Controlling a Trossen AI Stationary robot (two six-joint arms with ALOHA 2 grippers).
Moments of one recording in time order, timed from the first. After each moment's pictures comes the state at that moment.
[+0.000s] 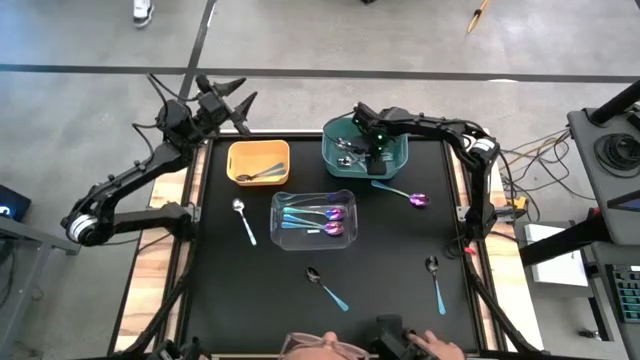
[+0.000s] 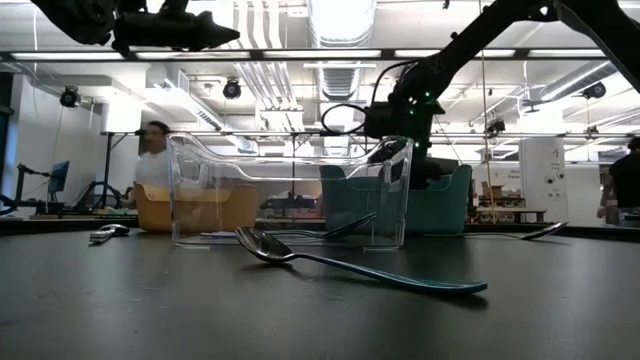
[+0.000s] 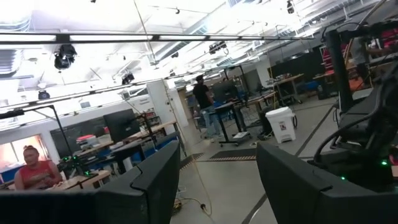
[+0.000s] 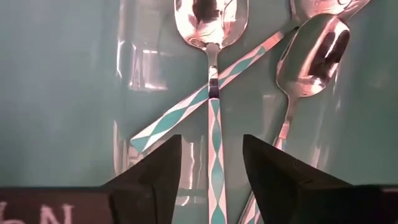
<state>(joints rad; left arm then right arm) 0.91 1.02 0.72 0.62 0.27 0.28 -0.70 1.97 1.45 -0.81 -0.09 -0.76</state>
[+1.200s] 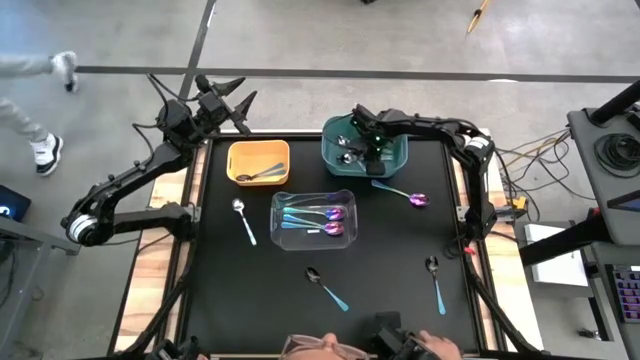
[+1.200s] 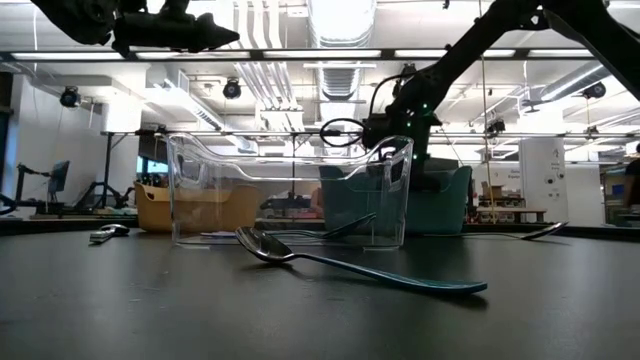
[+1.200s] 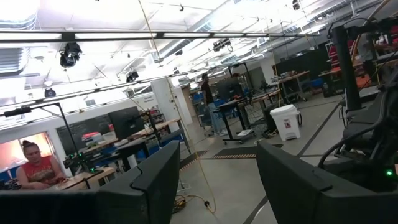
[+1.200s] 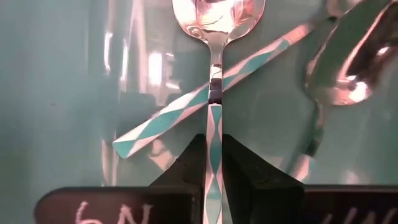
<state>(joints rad) 0.91 1.02 0.72 0.61 0.24 0.29 -0.71 2.03 1.45 -0.76 -0.08 -0.78</state>
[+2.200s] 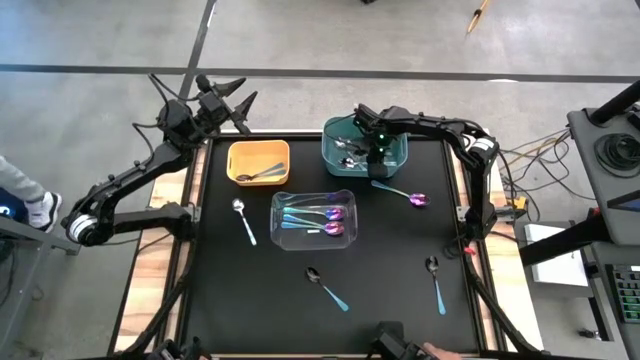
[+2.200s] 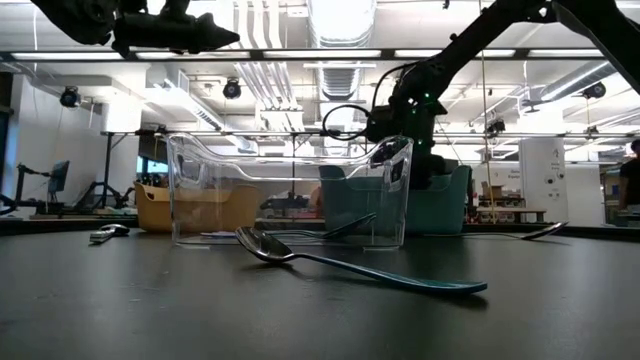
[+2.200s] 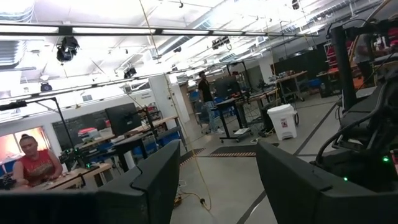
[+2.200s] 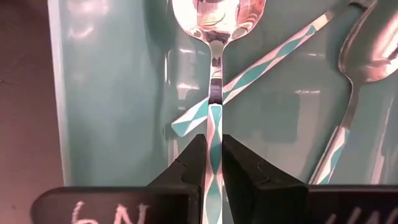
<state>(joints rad) 0.91 1.02 0.72 0.60 0.24 0.27 -0.70 1.98 1.46 -0.89 -0.19 -0.69</state>
